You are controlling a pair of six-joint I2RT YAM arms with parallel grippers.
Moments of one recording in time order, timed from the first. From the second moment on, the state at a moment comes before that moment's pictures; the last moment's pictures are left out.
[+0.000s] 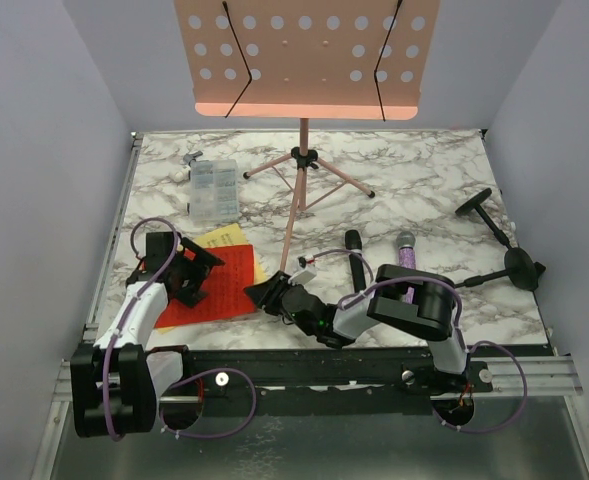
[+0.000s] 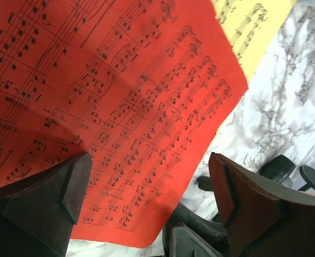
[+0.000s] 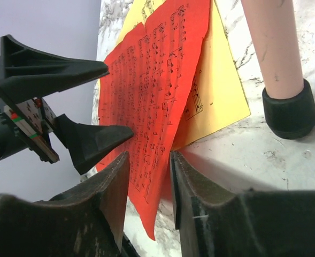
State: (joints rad) left arm 0.07 1.05 0.49 -0.41 0.25 -0.98; right arm 1.24 2.02 0.77 0.98 0.49 1.23
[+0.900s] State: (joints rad) left arm 0.01 1.04 0.49 -0.41 0.26 -0.94; right arm 1.22 2.09 0.83 0.97 0.41 1.20
